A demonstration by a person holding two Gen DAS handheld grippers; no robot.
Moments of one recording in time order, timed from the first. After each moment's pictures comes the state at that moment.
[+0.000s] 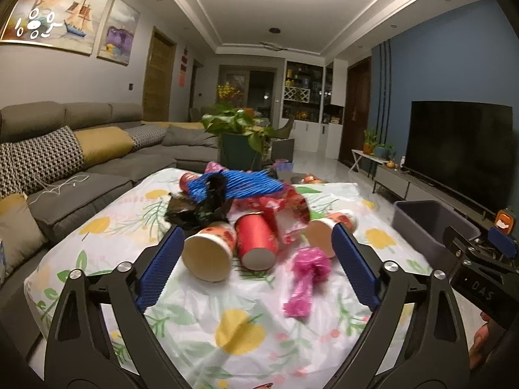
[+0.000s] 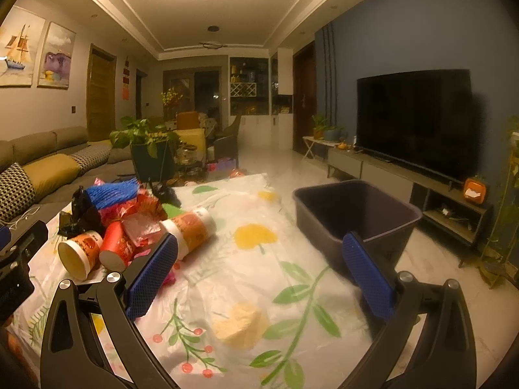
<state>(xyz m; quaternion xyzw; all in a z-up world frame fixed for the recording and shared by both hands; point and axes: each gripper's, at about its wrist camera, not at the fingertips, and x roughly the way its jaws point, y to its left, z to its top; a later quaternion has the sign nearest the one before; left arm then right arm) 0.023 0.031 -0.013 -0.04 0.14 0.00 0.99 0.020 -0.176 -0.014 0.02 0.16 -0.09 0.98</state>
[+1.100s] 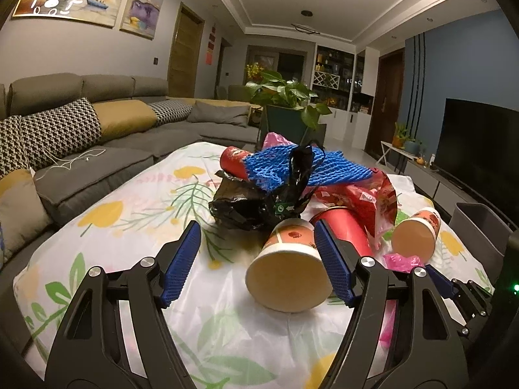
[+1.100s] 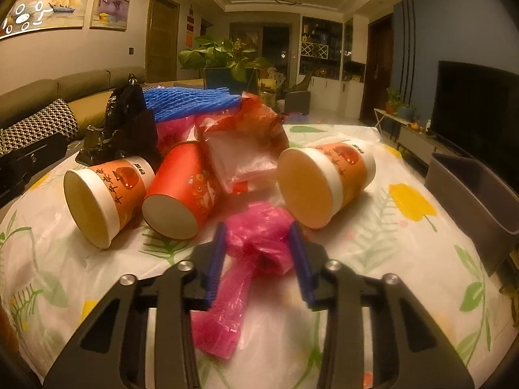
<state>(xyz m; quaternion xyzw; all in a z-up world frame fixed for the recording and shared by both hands) 0.121 0.112 -0.057 -0.07 0.19 0.05 0.98 0.132 -0.066 -0.097 -0.04 0.24 0.04 0.97</state>
